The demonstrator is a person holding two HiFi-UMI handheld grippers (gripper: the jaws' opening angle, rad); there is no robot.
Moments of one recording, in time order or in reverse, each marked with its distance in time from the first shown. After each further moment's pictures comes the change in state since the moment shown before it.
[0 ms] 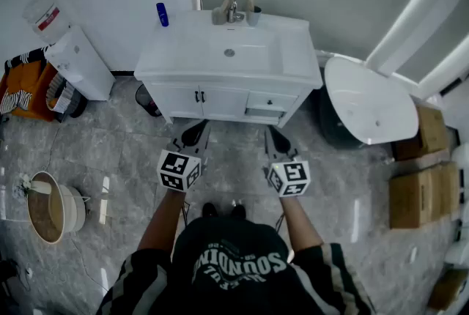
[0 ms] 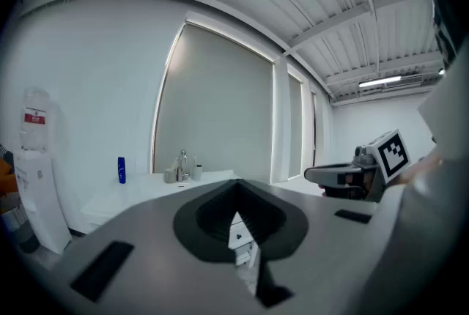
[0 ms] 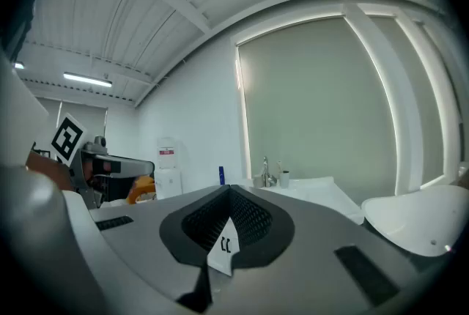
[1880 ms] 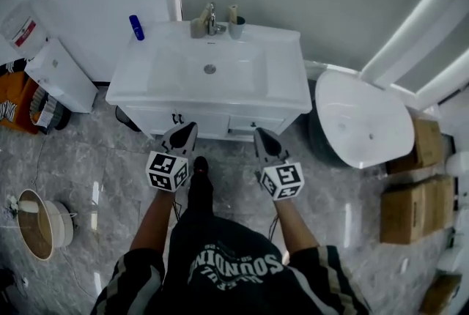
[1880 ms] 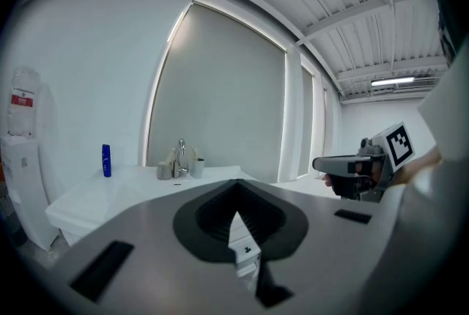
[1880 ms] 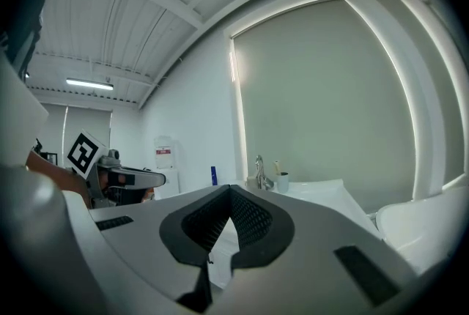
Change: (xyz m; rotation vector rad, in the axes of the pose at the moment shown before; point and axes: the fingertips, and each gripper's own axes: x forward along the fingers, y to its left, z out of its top) left arm 0.162 0.053 -0.015 -0.053 0.047 0.012; right arm 0.114 -0.106 0.005 -0.008 0.009 0.085
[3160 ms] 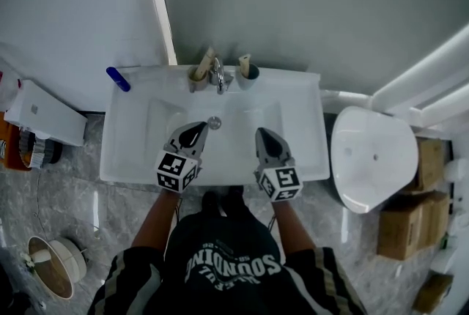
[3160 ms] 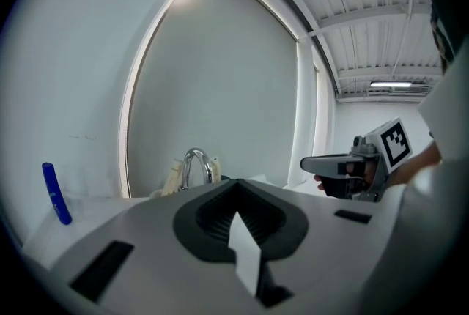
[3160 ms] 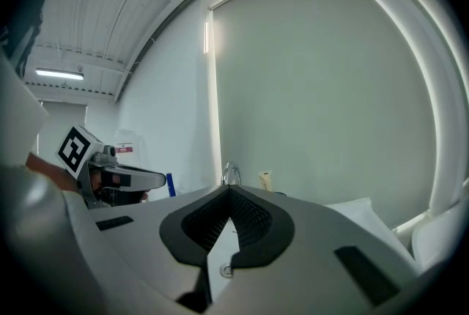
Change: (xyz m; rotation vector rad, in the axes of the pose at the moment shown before) left arm 0.273 0.210 0.087 0.024 0.058 -0.121; right arm 0.324 -0.129 0.050 0.026 0.044 -0.106
